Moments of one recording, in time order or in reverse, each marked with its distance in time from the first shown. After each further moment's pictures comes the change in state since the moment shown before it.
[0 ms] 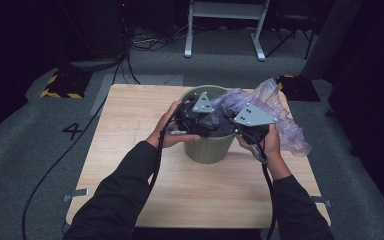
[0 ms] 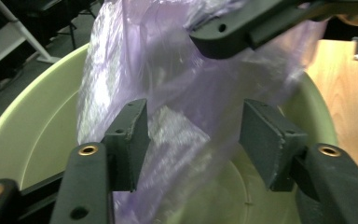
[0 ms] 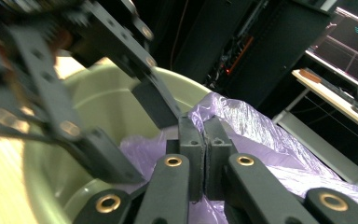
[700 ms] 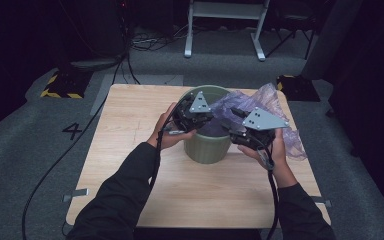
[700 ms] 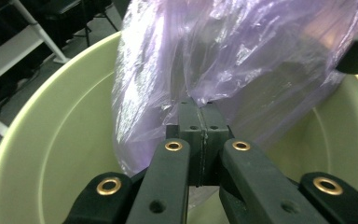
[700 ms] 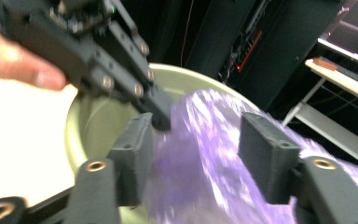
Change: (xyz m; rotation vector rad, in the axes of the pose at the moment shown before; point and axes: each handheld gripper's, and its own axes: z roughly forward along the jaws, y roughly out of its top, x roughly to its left) left arm 0.009 -0.011 -0.001 -0.016 0.049 -0.007; right arm 0.002 -0.006 -0.020 -0.013 0.043 0.095
